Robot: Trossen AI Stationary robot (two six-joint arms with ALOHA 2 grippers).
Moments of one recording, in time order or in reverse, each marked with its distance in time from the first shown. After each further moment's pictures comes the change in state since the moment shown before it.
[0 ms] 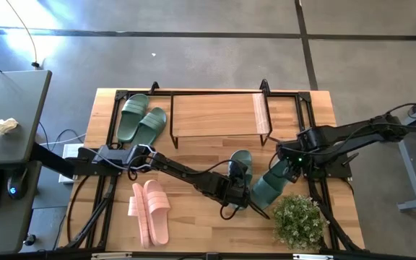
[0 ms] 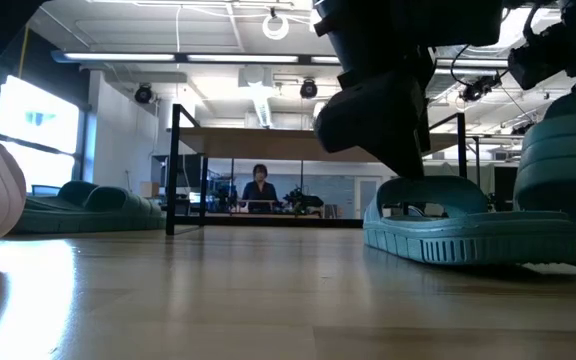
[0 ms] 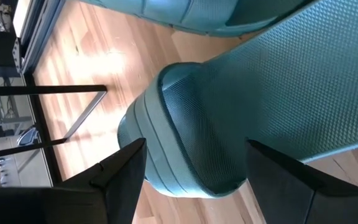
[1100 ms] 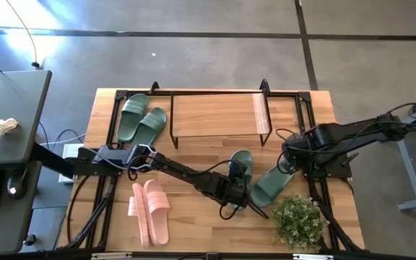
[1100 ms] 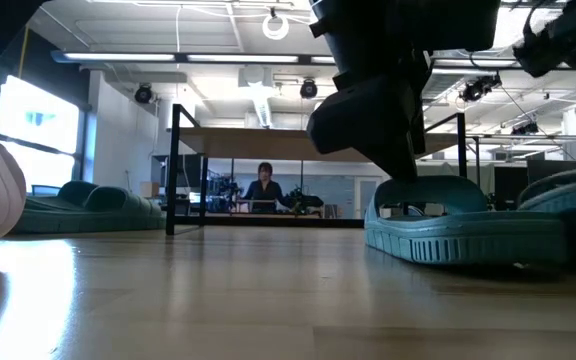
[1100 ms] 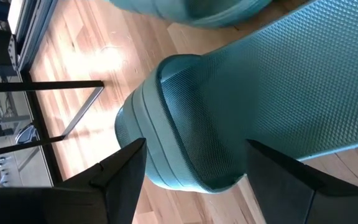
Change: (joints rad) left arm 0.001 0.000 0.000 -0.022 0.001 0.001; right arm 0.035 -0.032 0.074 -0.139 0.175 0.372
